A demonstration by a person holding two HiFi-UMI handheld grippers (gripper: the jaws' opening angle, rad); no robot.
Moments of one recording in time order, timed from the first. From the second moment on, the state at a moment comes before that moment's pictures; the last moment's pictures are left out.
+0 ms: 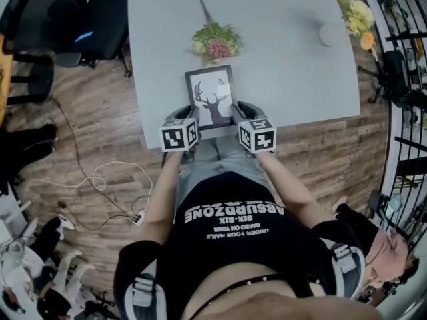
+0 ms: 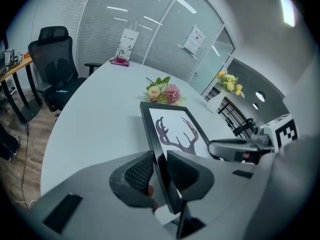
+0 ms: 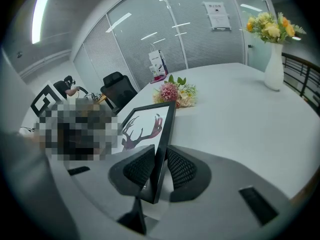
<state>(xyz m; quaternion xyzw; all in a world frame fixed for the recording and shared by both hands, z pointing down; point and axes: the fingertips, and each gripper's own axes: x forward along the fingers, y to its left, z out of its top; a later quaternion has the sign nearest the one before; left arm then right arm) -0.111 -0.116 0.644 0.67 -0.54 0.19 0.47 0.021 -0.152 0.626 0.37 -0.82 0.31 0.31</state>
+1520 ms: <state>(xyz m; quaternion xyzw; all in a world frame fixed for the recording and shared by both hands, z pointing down) -0.109 -0.116 0.691 0.66 -0.53 0.25 0.47 0.021 -0.152 0.679 0.35 -0.79 0.34 0.36</state>
